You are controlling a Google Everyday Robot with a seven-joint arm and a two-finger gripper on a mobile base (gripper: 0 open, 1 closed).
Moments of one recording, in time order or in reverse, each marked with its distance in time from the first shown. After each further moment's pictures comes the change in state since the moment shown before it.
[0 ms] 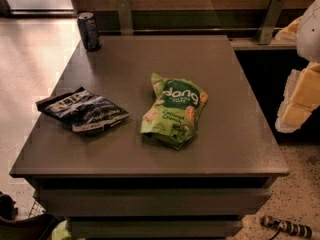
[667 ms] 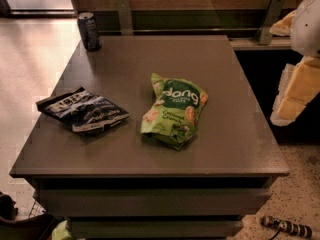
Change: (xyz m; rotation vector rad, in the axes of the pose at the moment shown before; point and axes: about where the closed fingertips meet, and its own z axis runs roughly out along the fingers) arm -0.011 -0.011 0.000 0.027 -0.006 -0.045
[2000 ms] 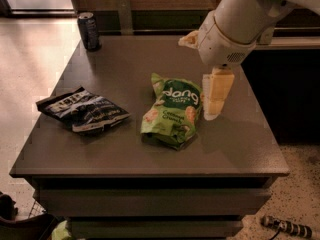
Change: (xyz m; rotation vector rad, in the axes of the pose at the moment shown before) arm -0.117 -0.016 0.095 -0.066 -0.178 -0.446
